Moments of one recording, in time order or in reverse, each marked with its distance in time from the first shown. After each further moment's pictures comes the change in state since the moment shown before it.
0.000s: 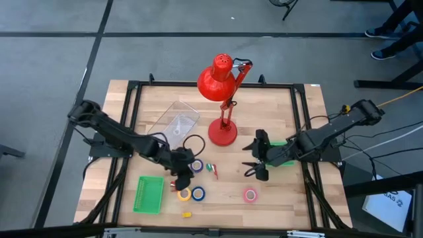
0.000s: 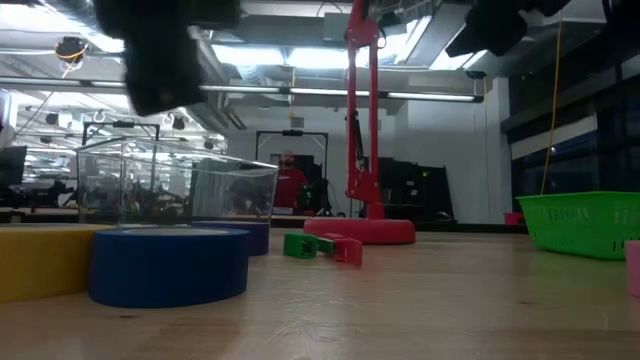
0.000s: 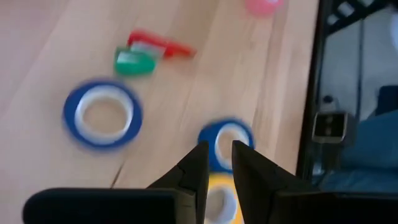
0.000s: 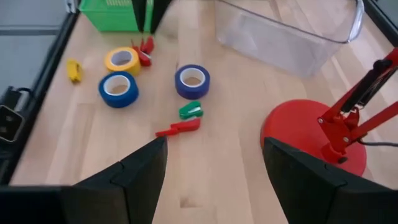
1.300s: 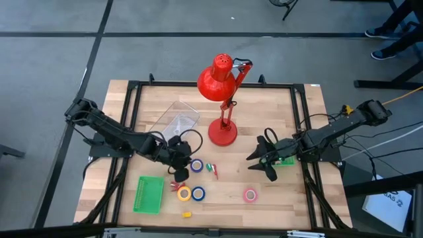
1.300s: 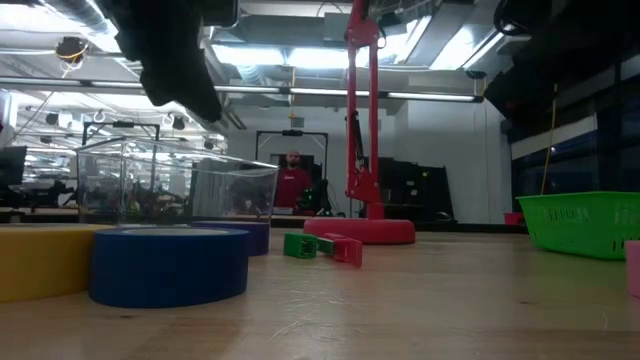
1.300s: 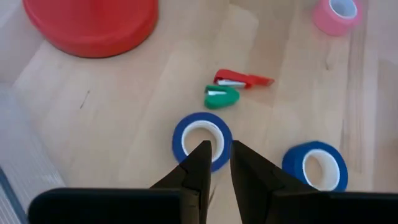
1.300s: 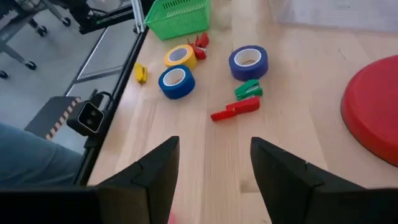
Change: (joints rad) left arm 0.016 -0.039 0.000 -0.119 -0.277 0.158; right arm -0.080 -0.182 -0.435 0.483 -0.322 0.104
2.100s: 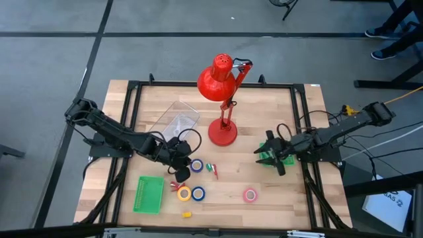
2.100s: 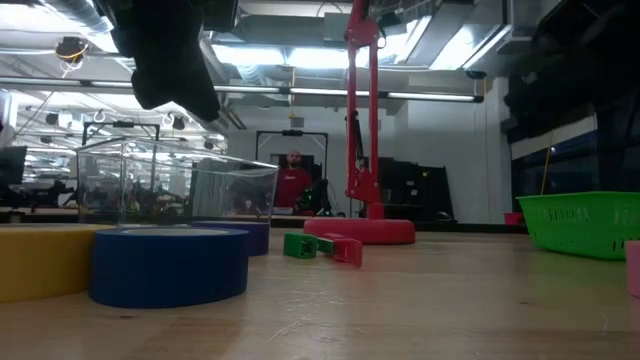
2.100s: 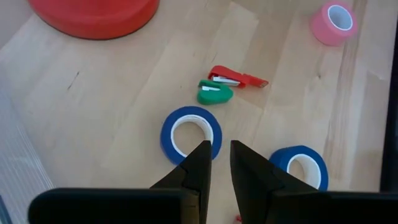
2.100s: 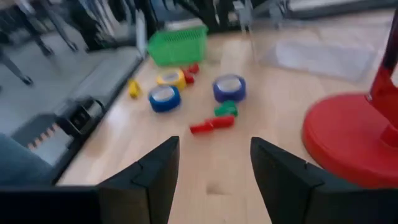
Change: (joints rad) left arm 0.000 0.001 0.000 0.002 0.028 -0.116; right arm -0.015 -0.323 -0.278 0.170 0.049 -0.165
